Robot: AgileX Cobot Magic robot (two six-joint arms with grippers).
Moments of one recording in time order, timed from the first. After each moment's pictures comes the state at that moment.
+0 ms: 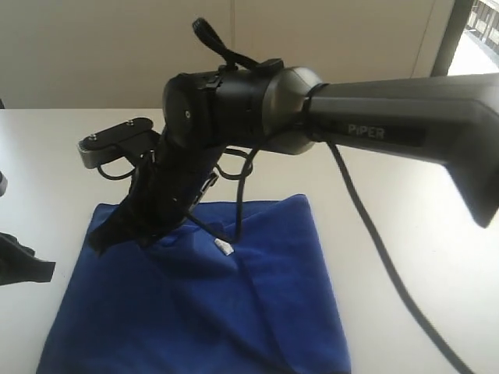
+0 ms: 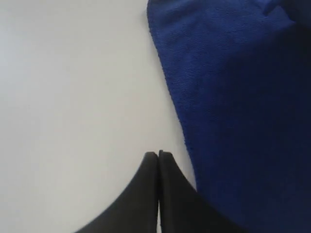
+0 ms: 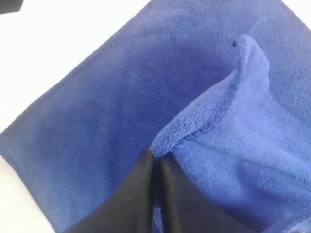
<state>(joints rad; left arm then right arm) -0.16 1.26 -0.45 -0.52 0.14 0.58 0.70 2.06 -1.66 0.25 0.81 -0.18</state>
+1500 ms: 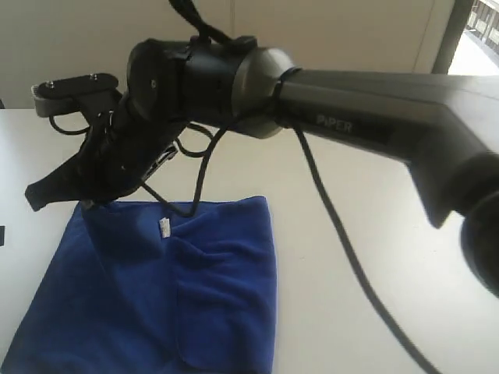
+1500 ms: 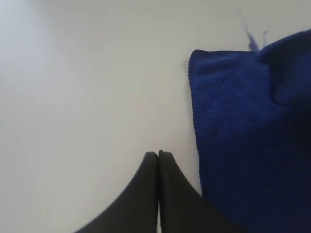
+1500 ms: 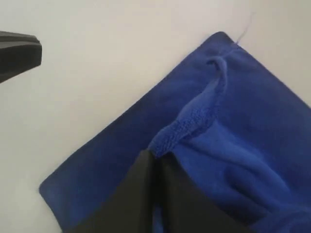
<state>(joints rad) 0.01 1.11 -0.43 -0.53 0.13 0.53 0.74 2.12 -1.85 0.33 0.74 -0.14</state>
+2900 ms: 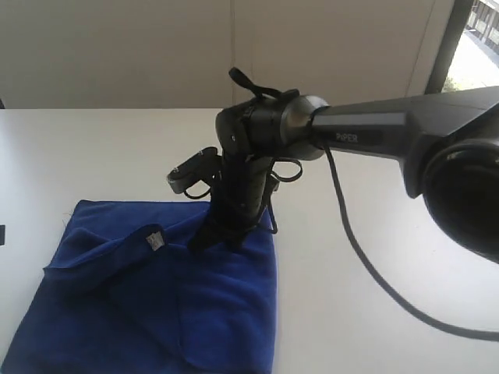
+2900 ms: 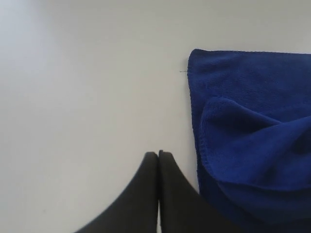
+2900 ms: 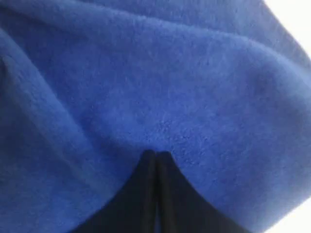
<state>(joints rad) 0.01 1.11 -0.43 -0.53 0.13 0.51 0.53 2.23 -1.69 0.04 0.90 -0.22</state>
